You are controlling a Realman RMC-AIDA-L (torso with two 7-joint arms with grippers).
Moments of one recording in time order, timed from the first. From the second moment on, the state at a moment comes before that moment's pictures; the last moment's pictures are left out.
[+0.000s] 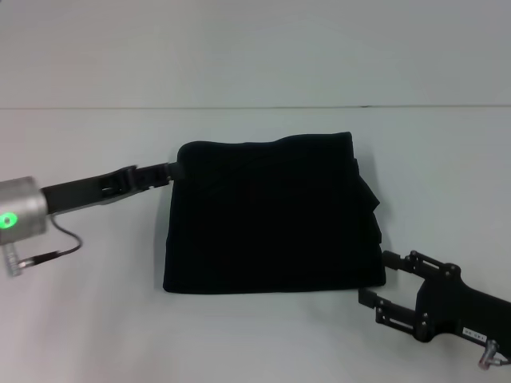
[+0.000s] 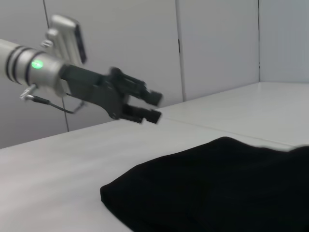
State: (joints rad) left arm -0.59 -2.02 0.57 0.49 1.96 1.33 -1.99; right arm 0.39 2.09 -0.59 -0.29 -1.86 -1.42 0.78
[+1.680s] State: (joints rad) left arm -0.38 -2.08 0.56 0.69 2.19 1.58 -1.29; right arm 0.40 2.09 -0.54 -0.36 -1.98 -1.37 0.86
